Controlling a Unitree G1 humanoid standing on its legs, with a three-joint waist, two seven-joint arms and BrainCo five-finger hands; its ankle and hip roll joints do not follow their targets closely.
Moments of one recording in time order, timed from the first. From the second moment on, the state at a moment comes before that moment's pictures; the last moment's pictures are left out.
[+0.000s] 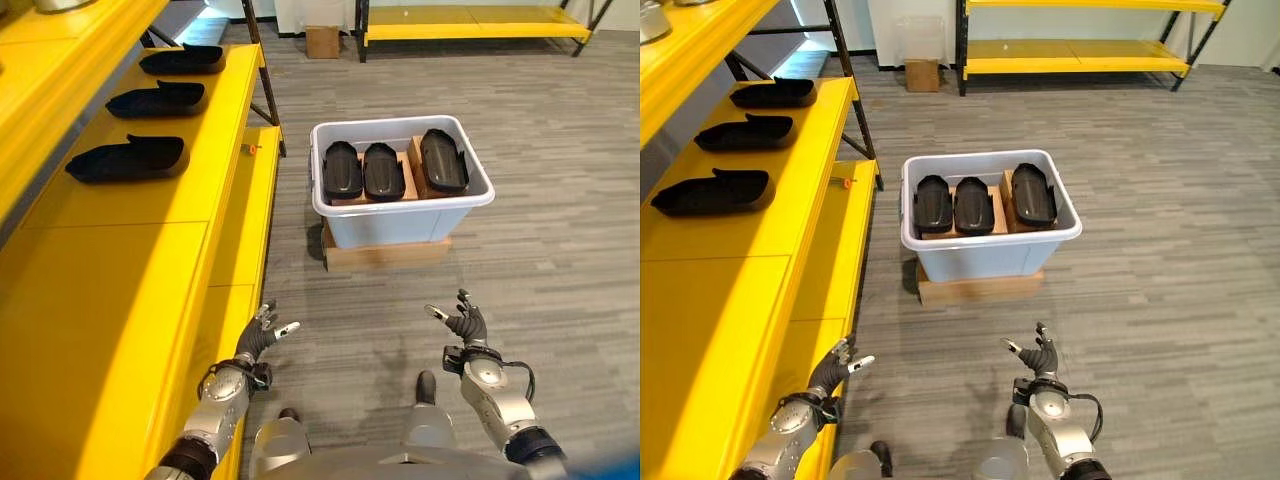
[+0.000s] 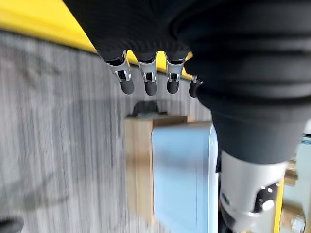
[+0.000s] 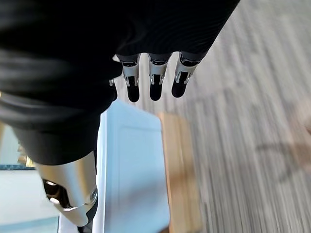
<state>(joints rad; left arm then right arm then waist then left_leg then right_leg) 0.03 0.29 -0.30 0.51 -0.51 -0.14 0.02 -0.05 -0.37 0.29 0.40 0.35 0.02 -0.43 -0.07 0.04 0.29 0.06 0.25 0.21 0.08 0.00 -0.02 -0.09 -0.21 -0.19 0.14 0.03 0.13</state>
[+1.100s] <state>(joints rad) -0.05 0.35 -0.21 0.63 -0.41 -0.24 0.05 -0.01 -0.33 0.27 0.36 0.35 -0.01 -0.39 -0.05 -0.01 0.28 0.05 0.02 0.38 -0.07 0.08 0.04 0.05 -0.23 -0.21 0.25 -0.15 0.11</state>
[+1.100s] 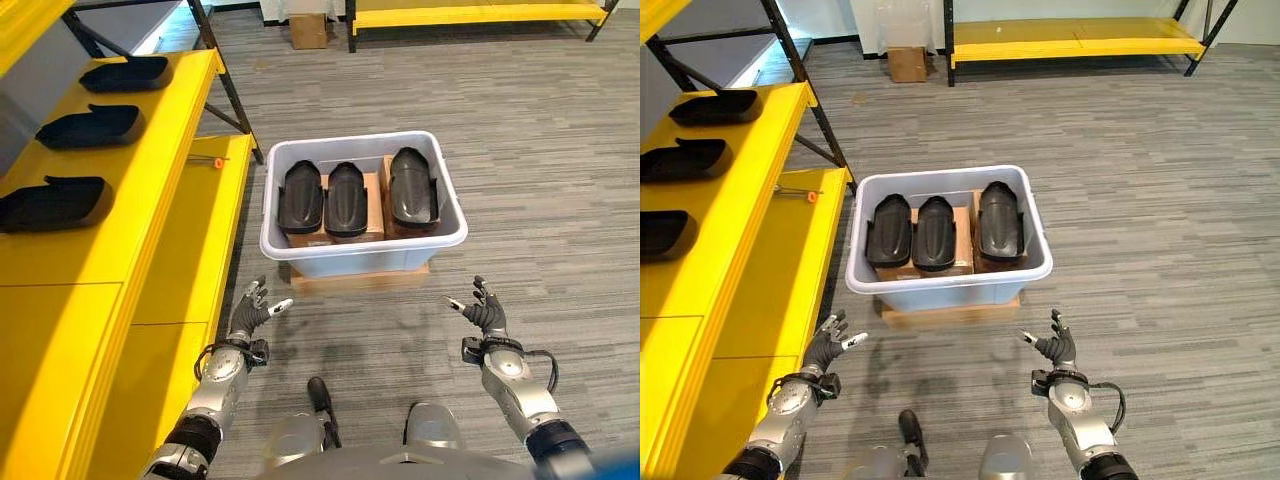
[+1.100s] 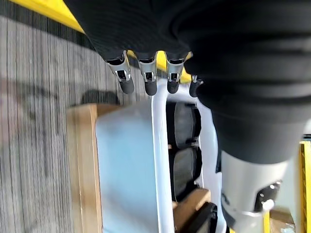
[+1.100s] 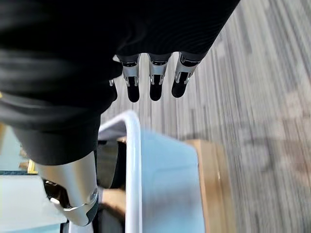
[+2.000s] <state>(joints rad) 0.06 0.34 -0.34 0.57 -0.34 -0.20 -0.04 0.00 -0.39 0.22 0.34 0.35 -0.02 -0.39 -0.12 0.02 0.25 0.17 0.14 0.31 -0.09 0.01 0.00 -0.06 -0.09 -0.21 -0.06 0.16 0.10</state>
